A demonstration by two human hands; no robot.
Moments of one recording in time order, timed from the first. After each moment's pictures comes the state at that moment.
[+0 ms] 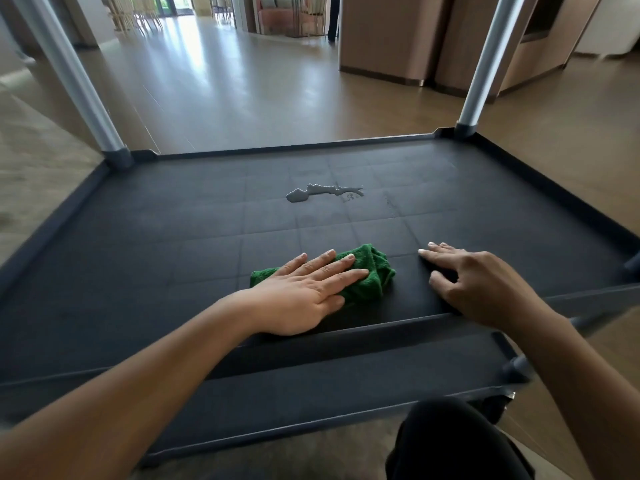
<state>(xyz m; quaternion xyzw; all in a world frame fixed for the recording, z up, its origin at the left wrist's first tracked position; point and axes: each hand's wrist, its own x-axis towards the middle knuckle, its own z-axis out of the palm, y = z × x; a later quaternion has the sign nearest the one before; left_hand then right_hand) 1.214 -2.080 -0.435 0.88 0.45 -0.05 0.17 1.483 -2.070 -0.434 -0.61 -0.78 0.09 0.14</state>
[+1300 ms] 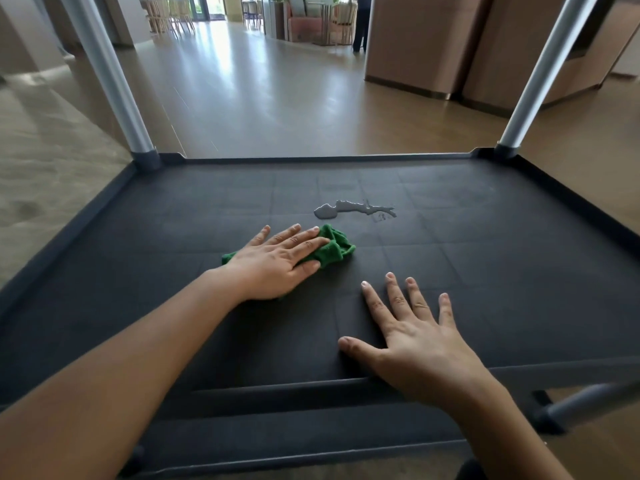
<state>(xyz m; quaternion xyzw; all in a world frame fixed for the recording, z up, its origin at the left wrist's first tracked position) 1.136 -1.999 -0.453 0.81 0.58 -0.03 0.08 1.372 -2.086 -0.445 -0.59 -0.79 0.13 -0.06</state>
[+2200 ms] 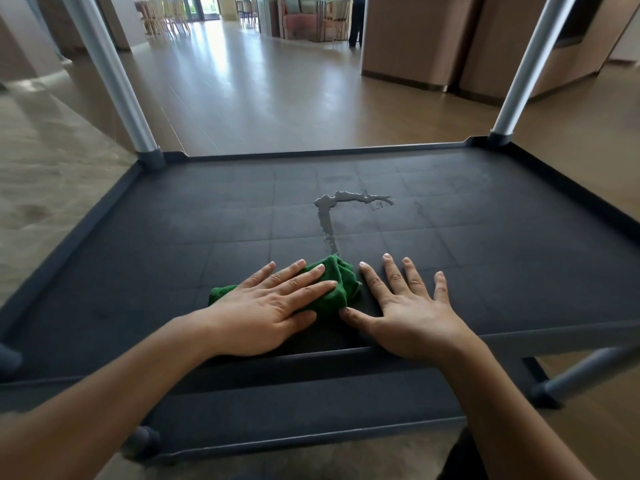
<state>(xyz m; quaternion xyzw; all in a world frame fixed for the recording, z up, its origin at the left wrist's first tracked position) 1.140 -2.102 -0.441 0.86 0.49 -0.05 0.12 1.368 -2.085 -0.447 -0.61 -0.77 0.15 -0.06</state>
